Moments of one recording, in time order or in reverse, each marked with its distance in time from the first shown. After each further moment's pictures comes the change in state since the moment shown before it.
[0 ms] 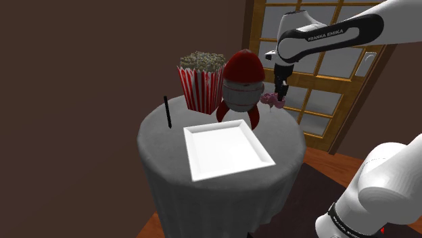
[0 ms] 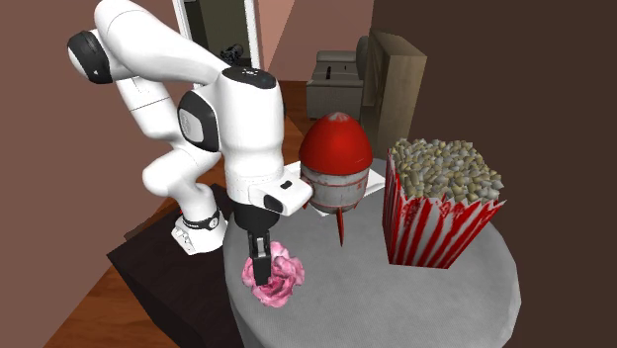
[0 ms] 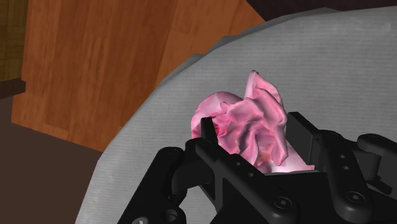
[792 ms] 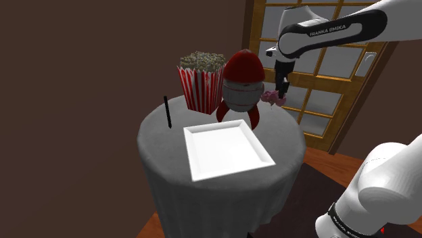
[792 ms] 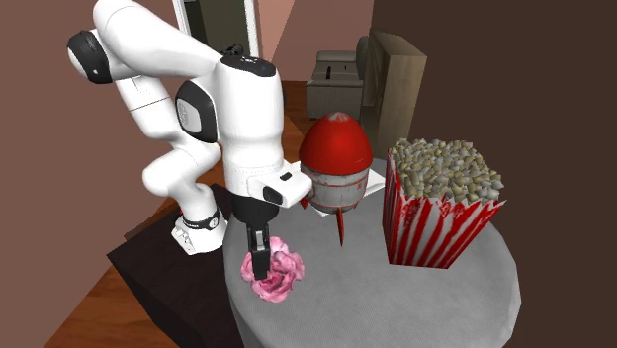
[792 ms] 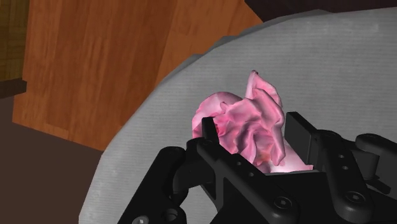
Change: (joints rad) arm 0.002 -0.007 0.005 0.031 0.003 -0.042 -0.004
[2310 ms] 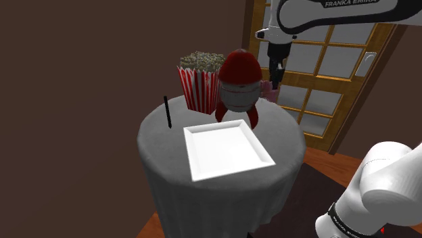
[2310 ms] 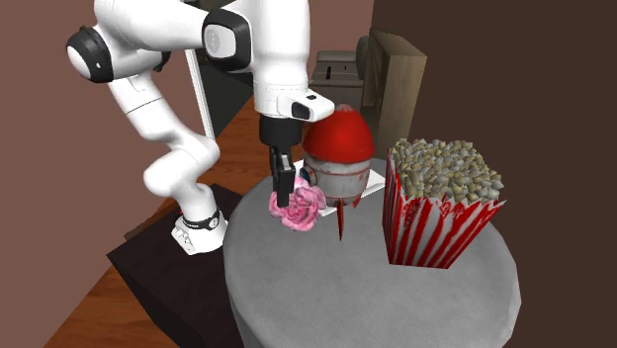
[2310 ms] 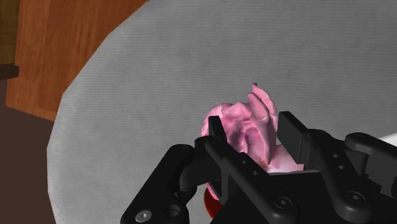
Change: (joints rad) arm 0.065 -0.102 0.169 0.105 0.045 -0.245 0.171
